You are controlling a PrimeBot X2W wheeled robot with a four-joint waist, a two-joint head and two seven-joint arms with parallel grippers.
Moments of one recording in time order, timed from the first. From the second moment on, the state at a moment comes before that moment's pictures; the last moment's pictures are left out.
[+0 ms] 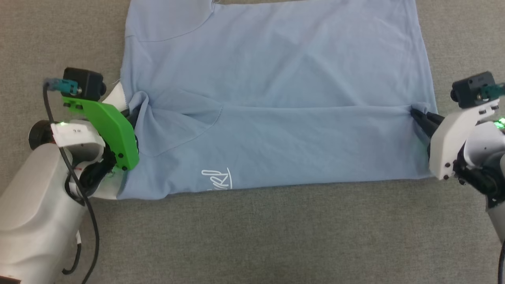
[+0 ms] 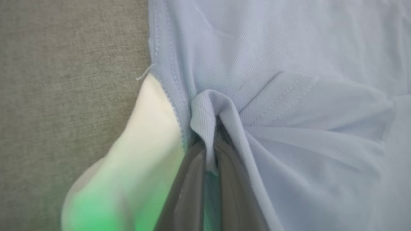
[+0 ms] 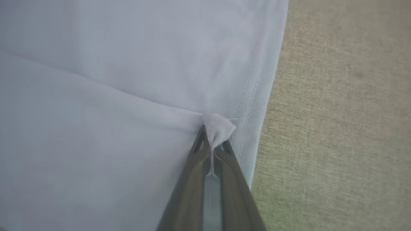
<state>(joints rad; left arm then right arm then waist) -0.62 0.54 -0.46 0.30 -0.79 -0.04 0.43 -0.52 -0.48 0.24 0.25 0.49 0.13 0.53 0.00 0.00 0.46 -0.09</state>
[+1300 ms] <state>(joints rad) -0.08 0.43 -0.42 0.06 -0.60 0.39 -0.06 -0.04 -0.19 -0.04 0.02 0.33 0.13 -0.01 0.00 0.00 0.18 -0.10</state>
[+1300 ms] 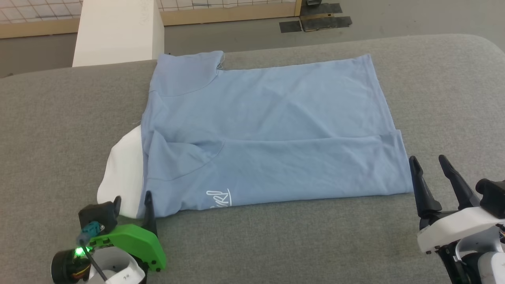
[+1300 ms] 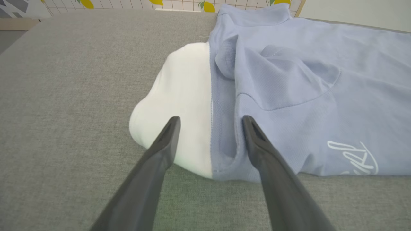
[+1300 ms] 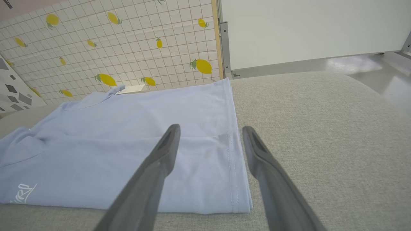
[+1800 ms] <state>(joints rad) -0.08 0.41 -0.41 0.13 -0.73 0.44 0.21 -0.04 -0.17 -0.03 0.01 0.33 0.13 0.00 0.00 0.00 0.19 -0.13</state>
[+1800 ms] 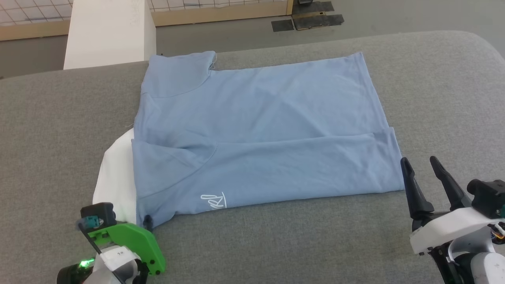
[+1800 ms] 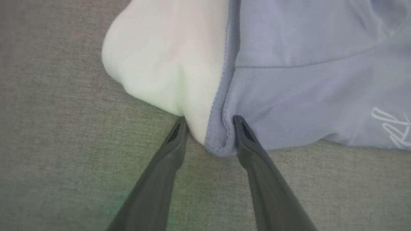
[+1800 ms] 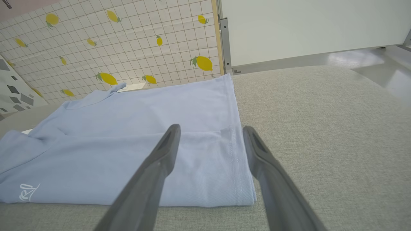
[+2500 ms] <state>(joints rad) -0.11 0.41 -0.43 0.11 -0.74 0.39 0.20 -0.26 -0.10 -0.18 0.29 0.19 0.13 0.59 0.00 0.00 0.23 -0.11</state>
